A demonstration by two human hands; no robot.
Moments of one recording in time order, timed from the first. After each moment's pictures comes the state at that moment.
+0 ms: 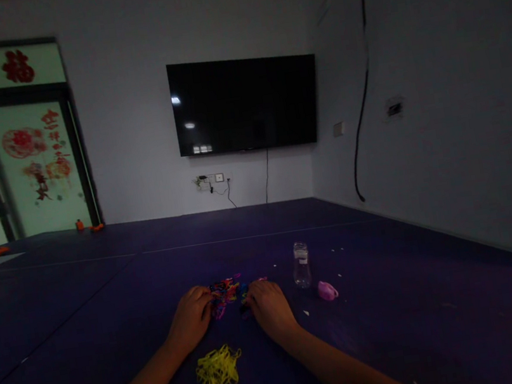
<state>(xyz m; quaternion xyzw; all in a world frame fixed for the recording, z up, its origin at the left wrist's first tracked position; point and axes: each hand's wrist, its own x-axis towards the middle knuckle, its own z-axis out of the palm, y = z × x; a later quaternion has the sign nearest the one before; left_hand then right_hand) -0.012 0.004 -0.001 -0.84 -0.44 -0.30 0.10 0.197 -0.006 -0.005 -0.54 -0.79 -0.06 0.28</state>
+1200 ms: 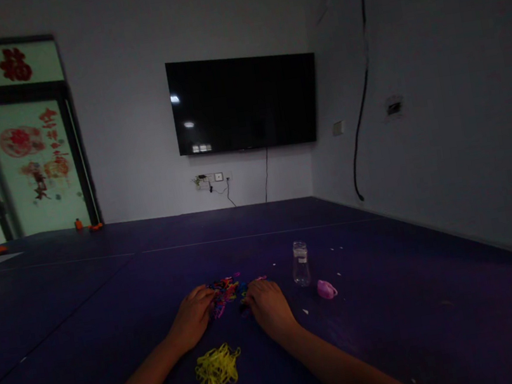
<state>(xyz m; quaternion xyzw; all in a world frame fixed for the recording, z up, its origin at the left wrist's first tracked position) -0.018 0.013 -0.012 -0.86 -0.45 -0.25 0.06 0.197 -0.005 -0.005 -0.54 -0.80 -0.07 0.26</state>
